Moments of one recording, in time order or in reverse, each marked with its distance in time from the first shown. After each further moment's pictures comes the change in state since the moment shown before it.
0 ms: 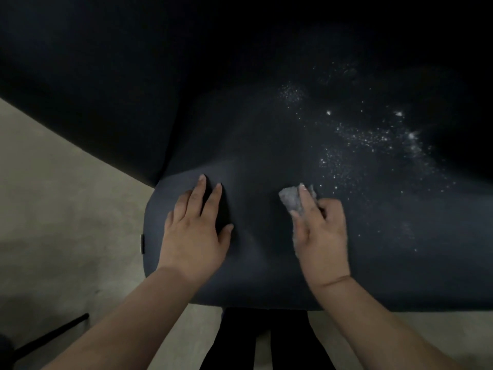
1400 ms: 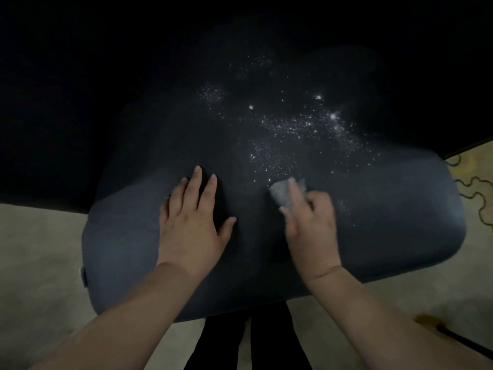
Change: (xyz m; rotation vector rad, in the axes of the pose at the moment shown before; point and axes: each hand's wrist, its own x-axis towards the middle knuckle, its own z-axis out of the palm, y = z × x) left_hand 0.026 0.088 0.012 0.084 0.017 0.158; right_hand 0.002 0.056 -0.052 -0.060 0.064 0.082
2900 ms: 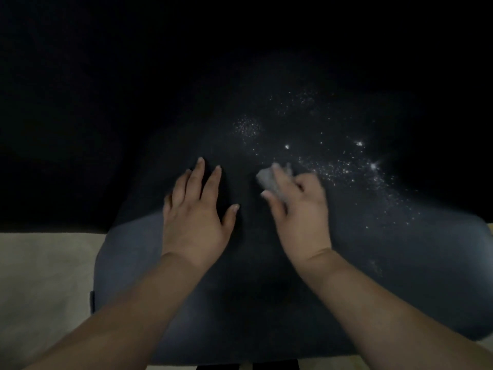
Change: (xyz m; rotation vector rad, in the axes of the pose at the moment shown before) left_hand 0.067 -0.025 -0.021 -0.115 0.115 -0.119; right_hand 0.102 -0.045 0.041 0.091 -0.069 -0.138
